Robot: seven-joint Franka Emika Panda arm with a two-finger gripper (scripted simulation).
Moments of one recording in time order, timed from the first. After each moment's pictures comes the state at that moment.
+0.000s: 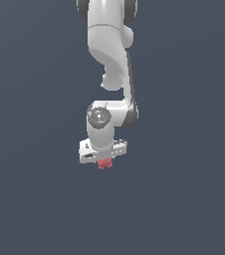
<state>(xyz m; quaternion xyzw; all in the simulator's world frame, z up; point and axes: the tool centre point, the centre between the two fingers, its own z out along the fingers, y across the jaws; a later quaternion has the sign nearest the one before) 0.046 -0.038 0.049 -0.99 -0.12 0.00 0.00</state>
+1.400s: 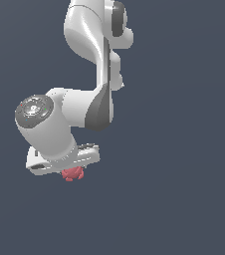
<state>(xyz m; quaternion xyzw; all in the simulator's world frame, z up) 0.130 -0.141 0.157 -0.99 -0.12 0.00 0.00</state>
